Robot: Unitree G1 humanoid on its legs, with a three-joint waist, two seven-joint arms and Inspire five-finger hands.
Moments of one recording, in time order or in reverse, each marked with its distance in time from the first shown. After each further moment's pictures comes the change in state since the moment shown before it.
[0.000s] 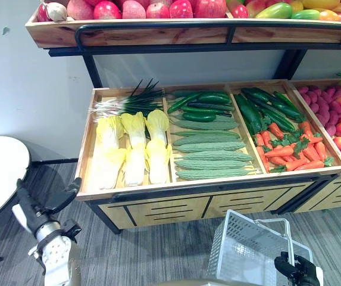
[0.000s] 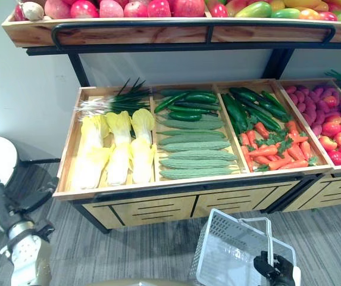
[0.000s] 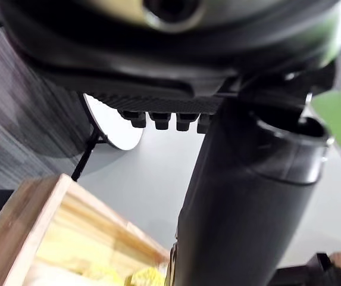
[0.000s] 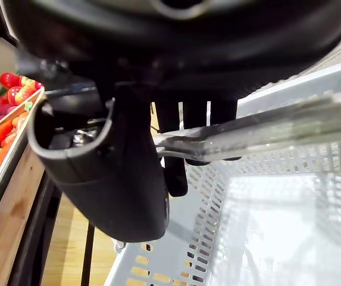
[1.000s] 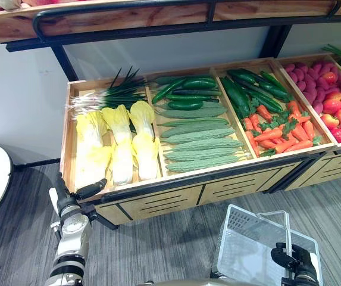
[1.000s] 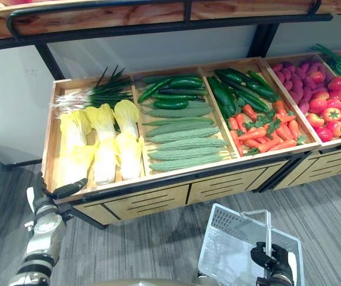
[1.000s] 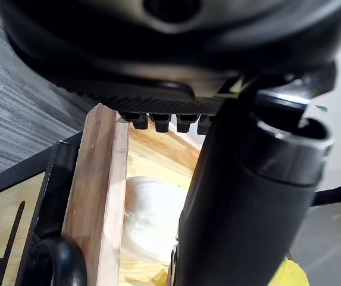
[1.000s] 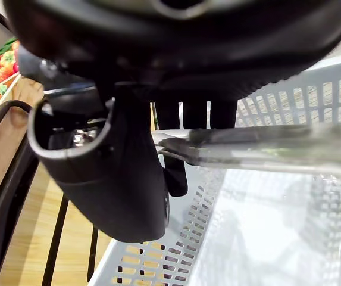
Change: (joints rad) left arm -0.242 0.120 -0.137 0.317 0.024 0.199 0.023; right arm -0.065 -0.091 0.118 0.084 0.001 -0.023 -0.003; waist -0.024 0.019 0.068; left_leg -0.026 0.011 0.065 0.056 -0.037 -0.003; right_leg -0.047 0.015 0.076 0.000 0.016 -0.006
